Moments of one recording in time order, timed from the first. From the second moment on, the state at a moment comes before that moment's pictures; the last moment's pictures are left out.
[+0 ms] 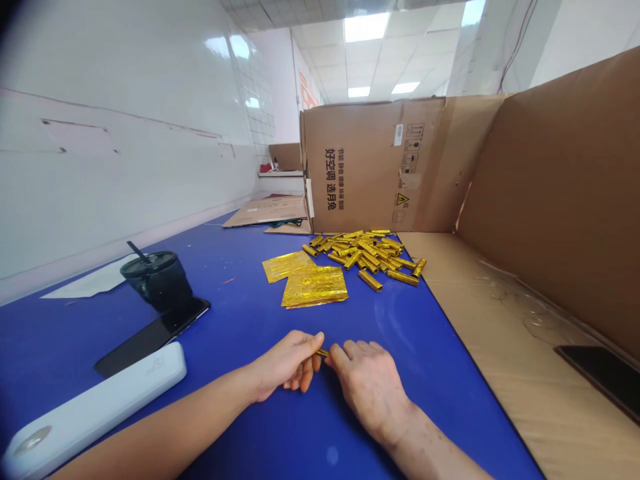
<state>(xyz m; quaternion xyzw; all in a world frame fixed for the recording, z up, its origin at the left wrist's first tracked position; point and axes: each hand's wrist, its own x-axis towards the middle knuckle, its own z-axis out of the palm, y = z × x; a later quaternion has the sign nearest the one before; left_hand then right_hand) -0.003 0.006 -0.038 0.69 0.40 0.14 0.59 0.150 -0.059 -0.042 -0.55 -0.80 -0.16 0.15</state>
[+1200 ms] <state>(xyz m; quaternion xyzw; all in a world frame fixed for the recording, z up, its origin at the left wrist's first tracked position) -0.007 0.018 -0.035 0.79 0.35 0.28 0.41 0.153 -0.054 -0.035 -0.58 -0.69 0.34 0.27</state>
